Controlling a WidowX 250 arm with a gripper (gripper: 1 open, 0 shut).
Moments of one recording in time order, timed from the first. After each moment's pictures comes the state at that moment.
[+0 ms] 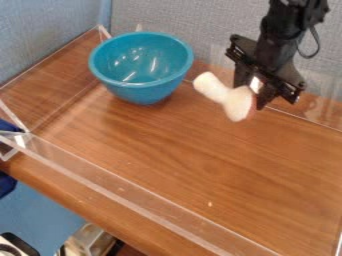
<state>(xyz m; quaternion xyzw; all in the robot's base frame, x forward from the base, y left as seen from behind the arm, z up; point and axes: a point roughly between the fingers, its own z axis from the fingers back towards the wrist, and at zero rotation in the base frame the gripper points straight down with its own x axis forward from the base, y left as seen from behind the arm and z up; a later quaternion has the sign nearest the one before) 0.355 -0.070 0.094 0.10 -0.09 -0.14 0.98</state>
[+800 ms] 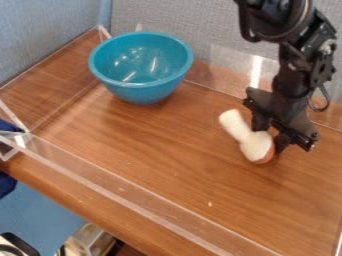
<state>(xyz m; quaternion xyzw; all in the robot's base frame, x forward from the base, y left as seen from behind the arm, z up) 0.351 -0.104 0.029 0.05 -0.10 -0.16 0.98</state>
